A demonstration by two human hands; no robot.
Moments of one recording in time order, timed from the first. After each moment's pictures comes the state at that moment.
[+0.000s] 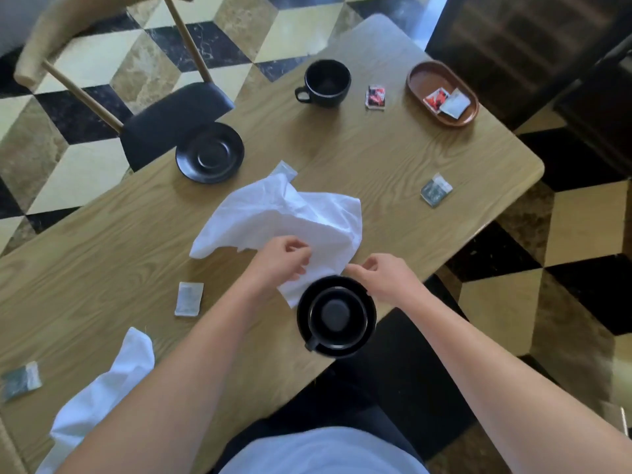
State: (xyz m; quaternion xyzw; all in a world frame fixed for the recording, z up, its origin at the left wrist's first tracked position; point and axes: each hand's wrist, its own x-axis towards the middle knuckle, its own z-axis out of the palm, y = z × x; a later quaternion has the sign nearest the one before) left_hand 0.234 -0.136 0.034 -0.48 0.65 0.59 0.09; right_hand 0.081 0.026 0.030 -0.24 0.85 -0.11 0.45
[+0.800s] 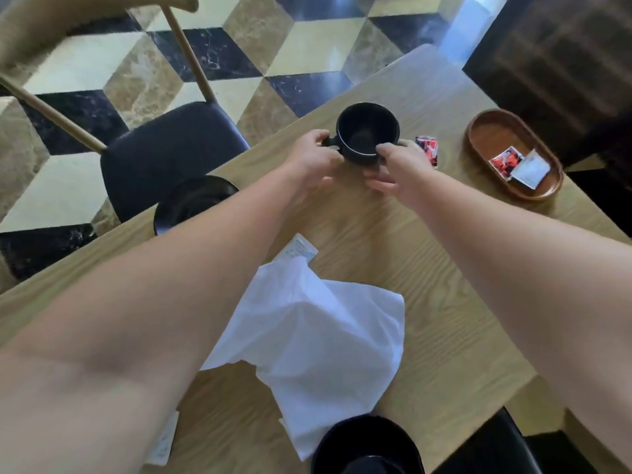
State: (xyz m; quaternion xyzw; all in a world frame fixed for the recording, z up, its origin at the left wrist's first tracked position) left_hand 0.010 -0.381 -0.002 -0.48 0.57 0.67 -0.06; right_hand -0.115 -0.289 -0.018 0.03 0.74 -0.51 0.43
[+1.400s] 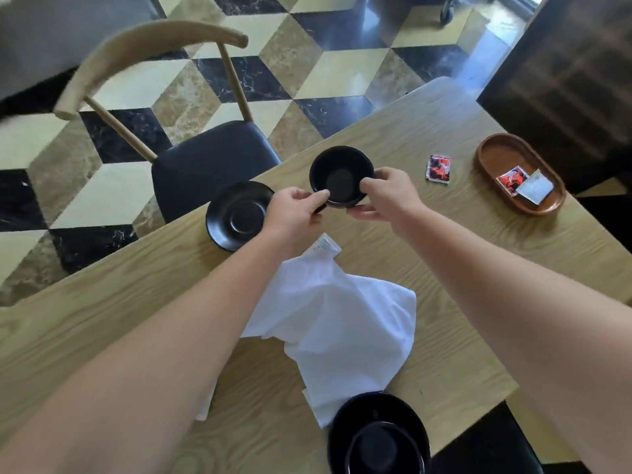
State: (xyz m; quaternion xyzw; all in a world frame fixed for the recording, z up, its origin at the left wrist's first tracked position) left_hand 0.118 -0.342 0.009 -0.55 0.54 0.63 -0.14; right_hand -0.036 -0.266 0.030 -0.09 0.75 -0.46 0.46
